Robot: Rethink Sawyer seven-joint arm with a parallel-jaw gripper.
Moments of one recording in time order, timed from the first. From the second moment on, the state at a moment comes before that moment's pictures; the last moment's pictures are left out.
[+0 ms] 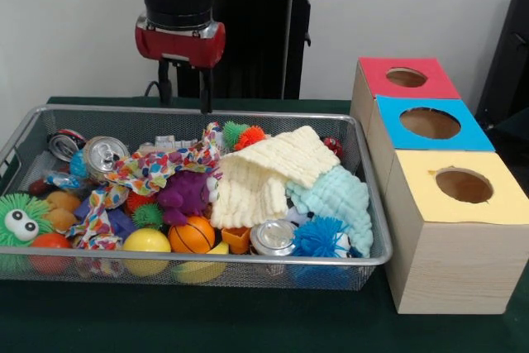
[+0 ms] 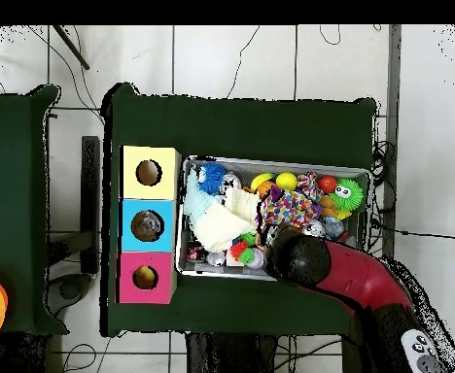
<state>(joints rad) -0.53 -0.77 0.07 1.86 -0.13 0.45 1.66</state>
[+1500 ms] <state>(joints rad) -0.74 -0.49 0.13 1.45 -0.15 0.53 1.66</state>
